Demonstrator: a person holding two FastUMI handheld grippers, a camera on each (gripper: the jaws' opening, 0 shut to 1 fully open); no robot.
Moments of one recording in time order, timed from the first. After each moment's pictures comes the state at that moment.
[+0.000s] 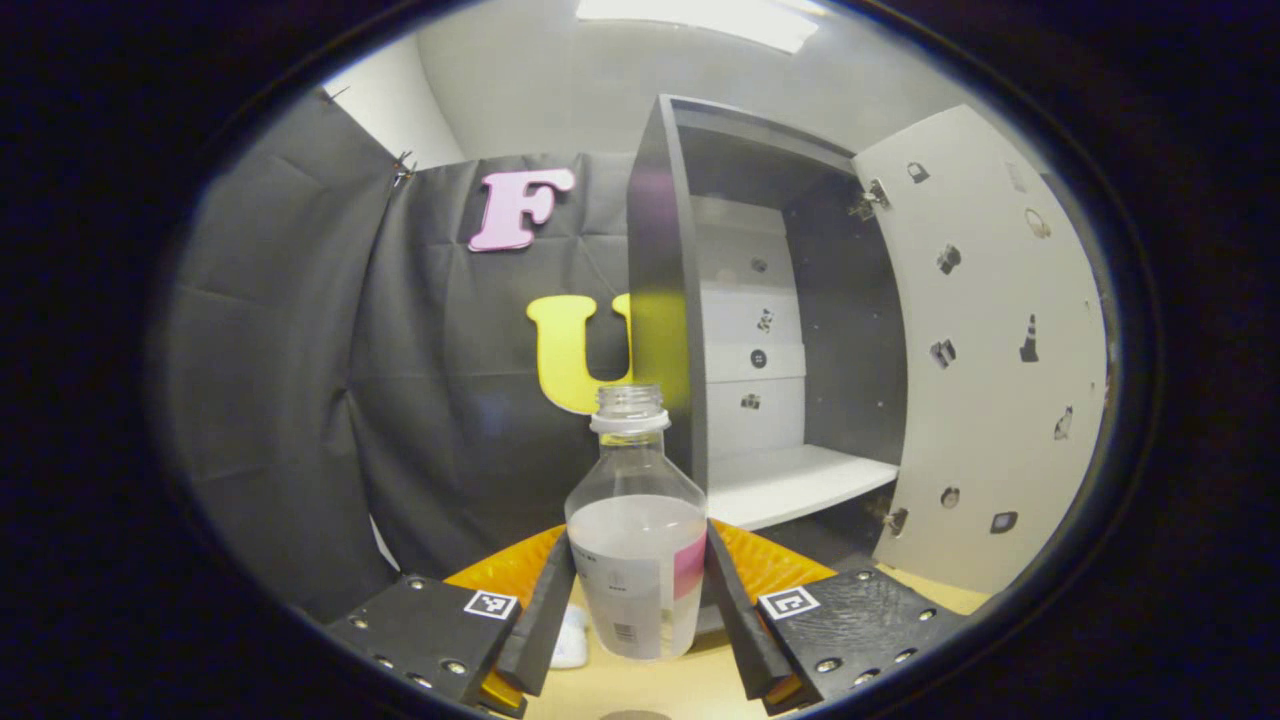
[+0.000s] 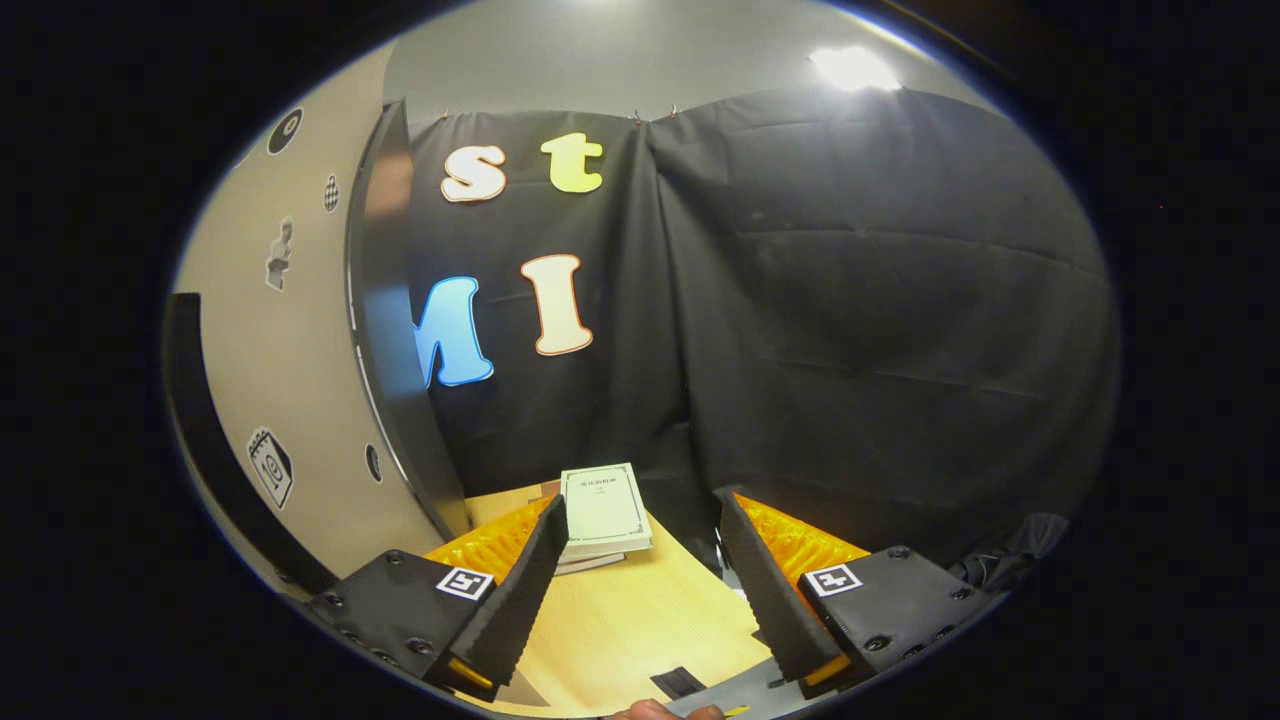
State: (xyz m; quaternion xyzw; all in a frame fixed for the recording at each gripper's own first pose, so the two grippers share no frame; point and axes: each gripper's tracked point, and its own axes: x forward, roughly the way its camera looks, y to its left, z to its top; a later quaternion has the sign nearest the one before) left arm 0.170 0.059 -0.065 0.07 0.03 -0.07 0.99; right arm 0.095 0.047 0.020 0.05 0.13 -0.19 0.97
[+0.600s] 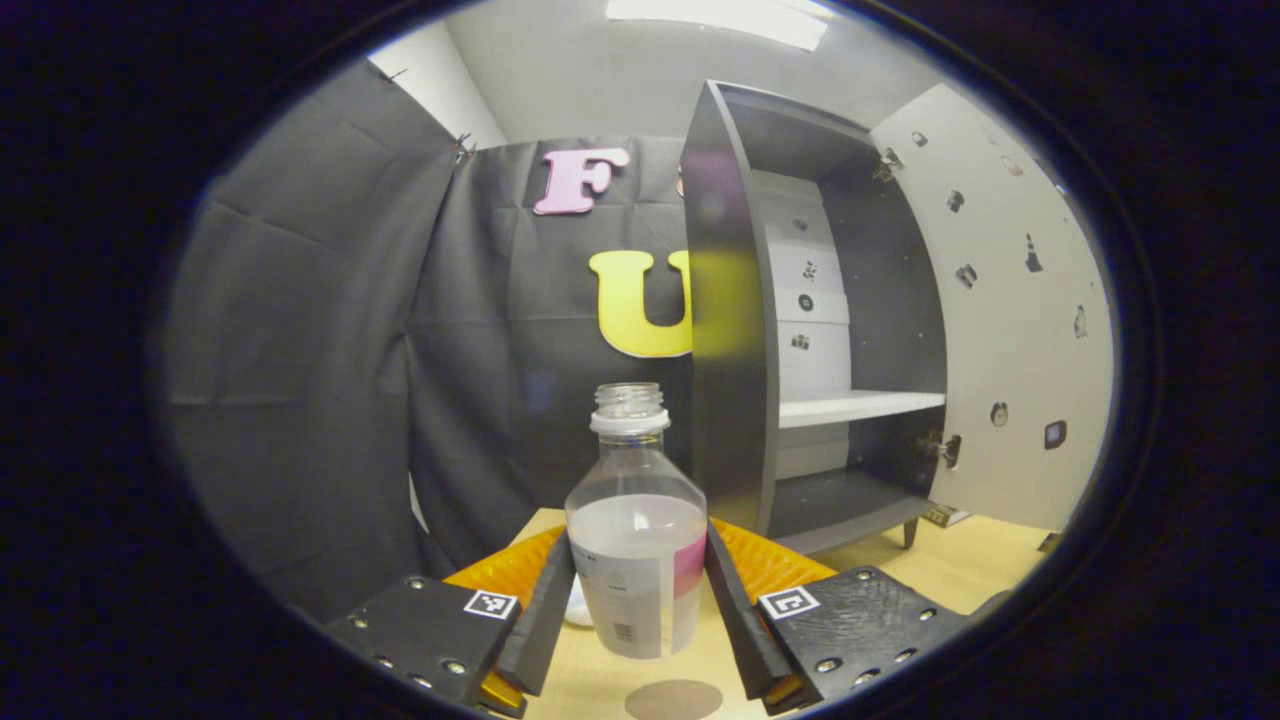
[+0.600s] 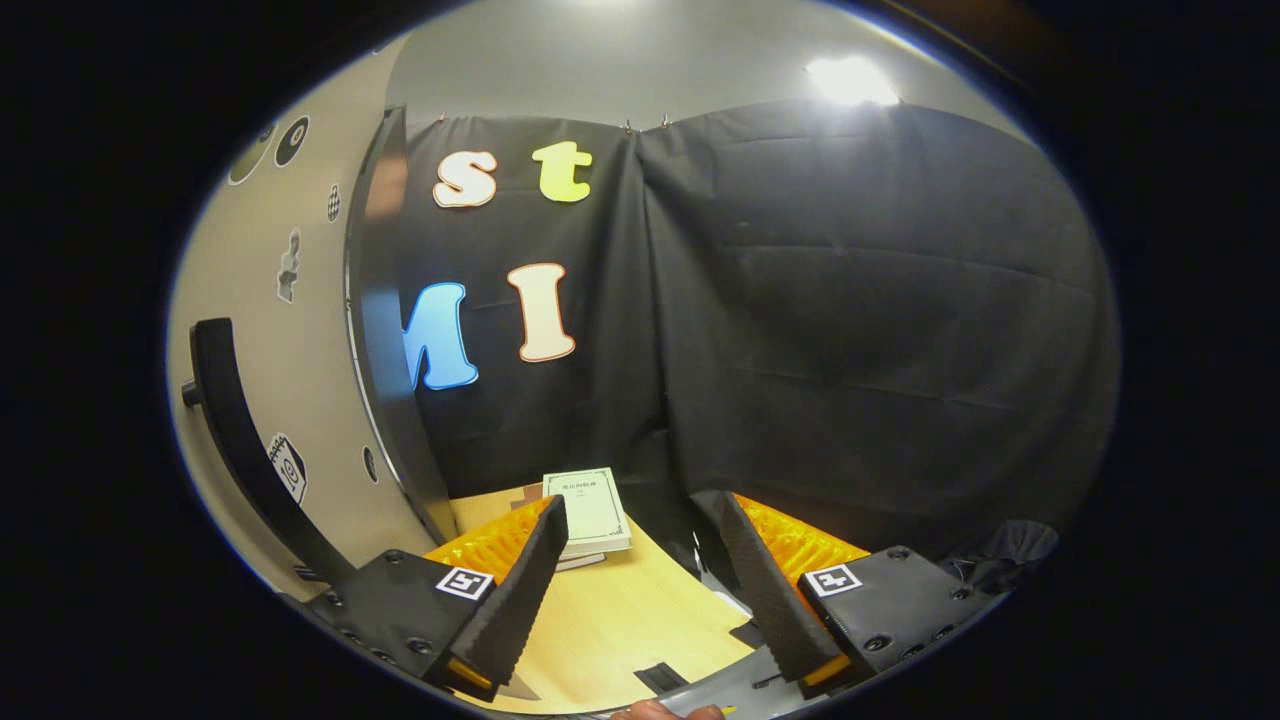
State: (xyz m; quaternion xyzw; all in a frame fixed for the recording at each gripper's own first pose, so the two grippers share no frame) left arm 0.125 0.143 -0.239 0.06 0.03 -0.01 1.00; right arm 0.090 0.038 0.025 0.05 0.12 -0.21 0.97
